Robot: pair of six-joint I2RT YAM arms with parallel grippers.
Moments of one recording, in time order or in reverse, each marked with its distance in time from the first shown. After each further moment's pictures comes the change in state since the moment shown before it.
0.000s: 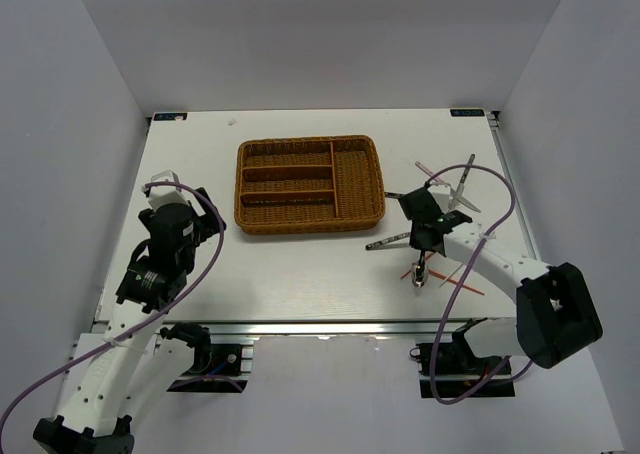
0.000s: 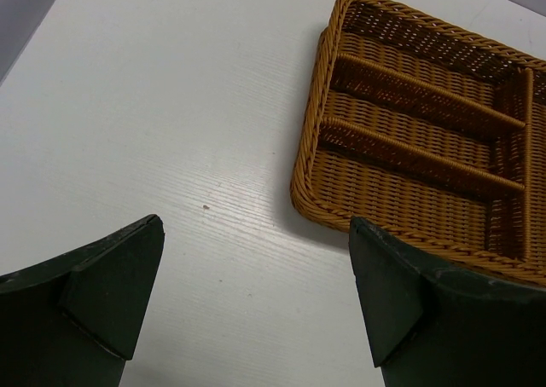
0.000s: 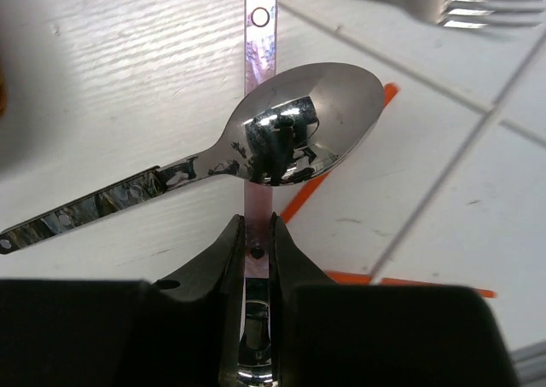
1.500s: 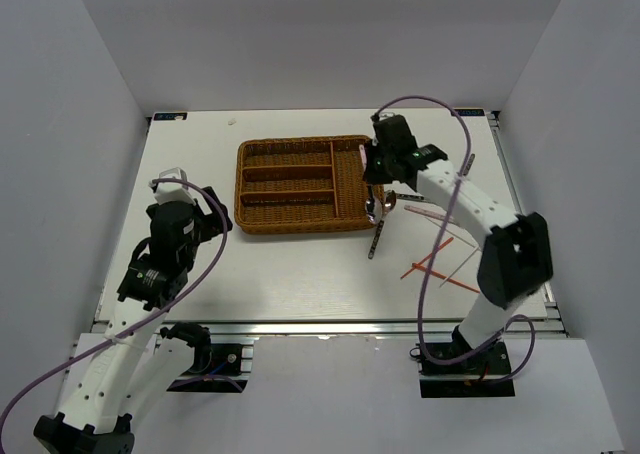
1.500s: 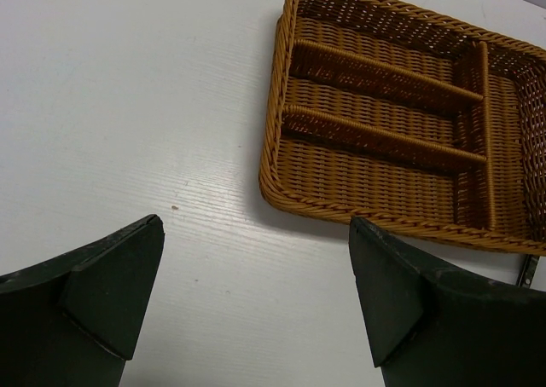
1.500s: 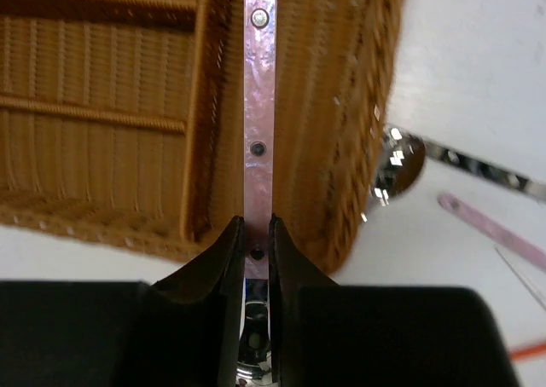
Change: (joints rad) left arm 0.000 0.010 0.000 0.035 0.109 0.023; right arm 0.006 0.326 0.643 -0.020 -0.400 -0.232
